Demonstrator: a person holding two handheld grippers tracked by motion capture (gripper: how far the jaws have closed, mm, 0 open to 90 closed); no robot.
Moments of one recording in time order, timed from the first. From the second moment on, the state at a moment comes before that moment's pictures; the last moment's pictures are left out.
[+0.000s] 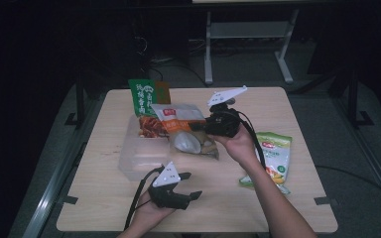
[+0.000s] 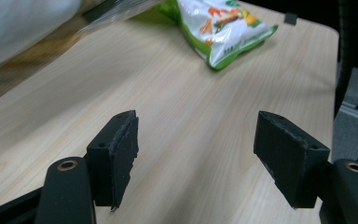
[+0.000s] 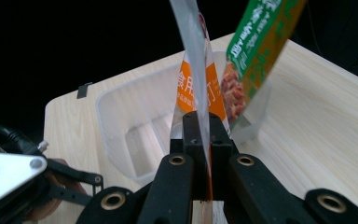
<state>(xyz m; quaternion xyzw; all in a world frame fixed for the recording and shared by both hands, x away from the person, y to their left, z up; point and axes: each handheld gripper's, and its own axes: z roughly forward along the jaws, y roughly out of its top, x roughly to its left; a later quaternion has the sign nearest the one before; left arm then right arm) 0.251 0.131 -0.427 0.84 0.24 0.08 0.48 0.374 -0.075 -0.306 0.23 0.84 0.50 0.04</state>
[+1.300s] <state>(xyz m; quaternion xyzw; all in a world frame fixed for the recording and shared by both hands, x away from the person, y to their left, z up) 0.237 0.152 -0.429 0.85 0.23 0.08 0.47 0.426 0.062 -0.341 0.23 0.82 0.52 -0.02</state>
